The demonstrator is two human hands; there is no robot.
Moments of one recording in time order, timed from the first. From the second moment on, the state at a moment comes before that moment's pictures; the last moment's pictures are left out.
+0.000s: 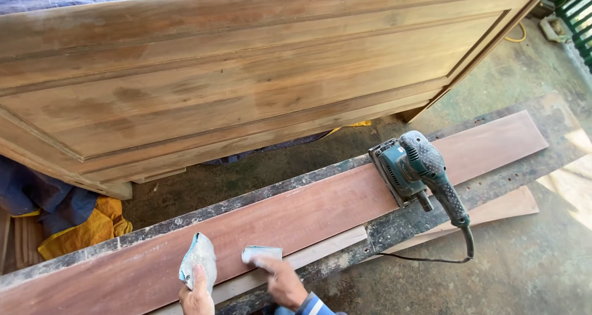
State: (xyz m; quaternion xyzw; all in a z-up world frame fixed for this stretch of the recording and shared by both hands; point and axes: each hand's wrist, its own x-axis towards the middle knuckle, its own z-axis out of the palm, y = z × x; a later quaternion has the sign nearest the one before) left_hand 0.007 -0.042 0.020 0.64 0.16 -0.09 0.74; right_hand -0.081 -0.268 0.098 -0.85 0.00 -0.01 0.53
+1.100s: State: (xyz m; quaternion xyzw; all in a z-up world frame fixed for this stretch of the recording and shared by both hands) left_hand 0.020 -0.008 0.121 0.46 0.38 -0.12 0.80; right_hand -0.166 -0.735 0.145 -0.81 0.49 0.09 0.32
